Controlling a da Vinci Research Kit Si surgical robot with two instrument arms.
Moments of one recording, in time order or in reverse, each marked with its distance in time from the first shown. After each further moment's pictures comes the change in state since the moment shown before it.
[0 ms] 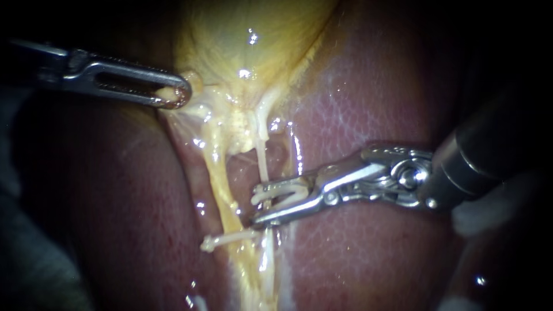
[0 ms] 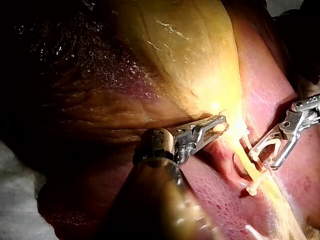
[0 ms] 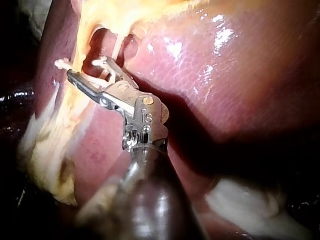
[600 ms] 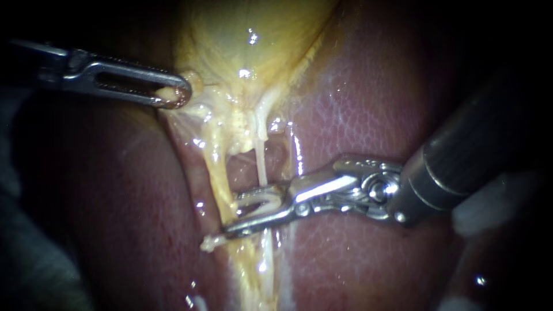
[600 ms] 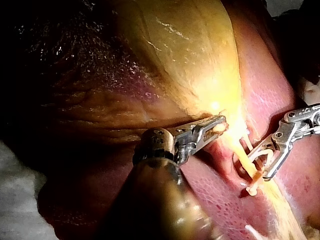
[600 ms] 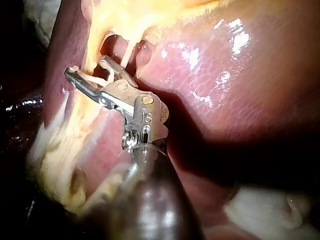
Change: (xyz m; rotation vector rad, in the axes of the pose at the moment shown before) right arm 0.000 0.000 0.003 0.051 0.063 0.001; left arm 0.000 0.000 0.000 0.000 0.000 0.000
